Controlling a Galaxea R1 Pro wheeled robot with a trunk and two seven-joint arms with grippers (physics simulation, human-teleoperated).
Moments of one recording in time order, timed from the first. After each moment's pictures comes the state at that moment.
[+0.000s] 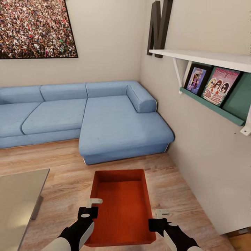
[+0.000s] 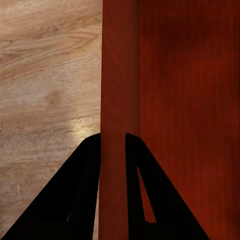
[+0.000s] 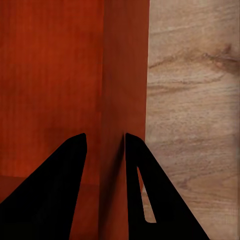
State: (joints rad) left arm -0.56 -0.07 -0.28 -0.36 0.19 0.07 0.35; right arm -0.52 0.07 -0.02 -0.31 0.02 0.11 0.14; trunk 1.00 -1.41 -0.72
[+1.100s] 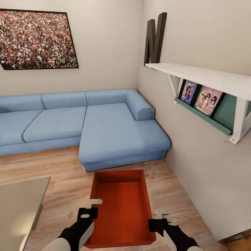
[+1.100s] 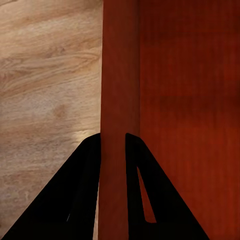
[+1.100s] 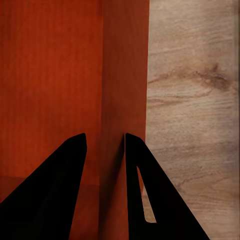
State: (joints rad) left arm -0.56 -0.07 -0.29 -0.36 0.22 0.08 0.35; right arm -0.52 0.07 -0.01 -0.32 0.02 0.12 0.14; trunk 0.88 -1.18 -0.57
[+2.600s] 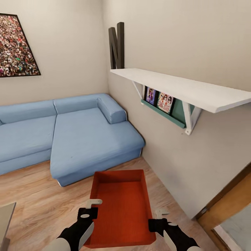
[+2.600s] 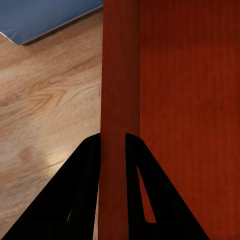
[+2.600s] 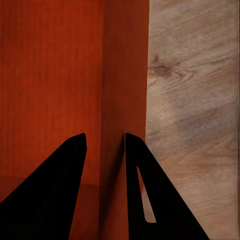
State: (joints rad) left arm -0.56 -0.07 -0.29 -0.36 0.22 0.08 0.35; right arm -0.52 0.07 -0.01 -0.32 0.02 0.12 0.14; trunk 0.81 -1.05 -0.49
